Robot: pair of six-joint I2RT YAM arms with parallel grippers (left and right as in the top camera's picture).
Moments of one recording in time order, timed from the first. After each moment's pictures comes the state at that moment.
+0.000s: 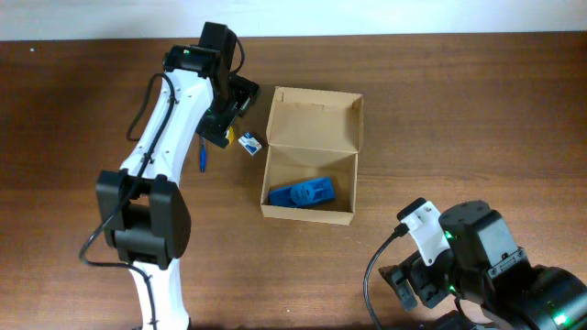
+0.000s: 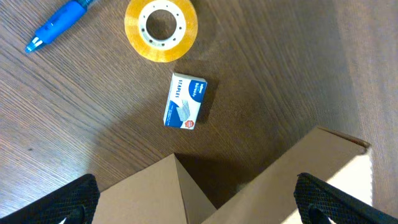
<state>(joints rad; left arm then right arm) -0.22 2.14 1.98 -1.21 0.12 -1.21 0.50 0.81 1.14 -1.40 -0.12 -0.05</state>
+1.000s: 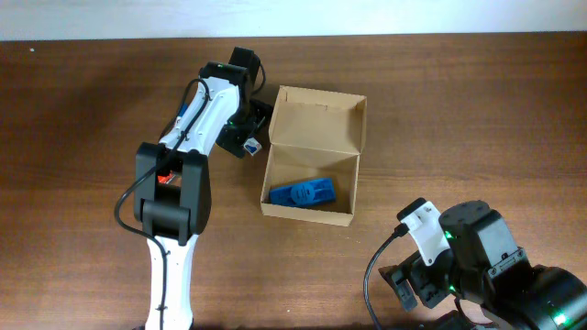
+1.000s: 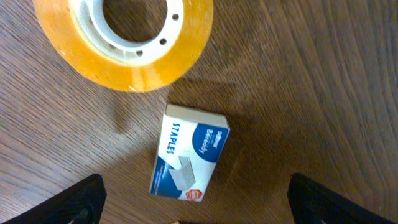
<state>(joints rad) -0.26 2.35 1.98 -1.12 0.08 -1.24 0.50 0.81 1.14 -1.40 -0.12 -0.05</state>
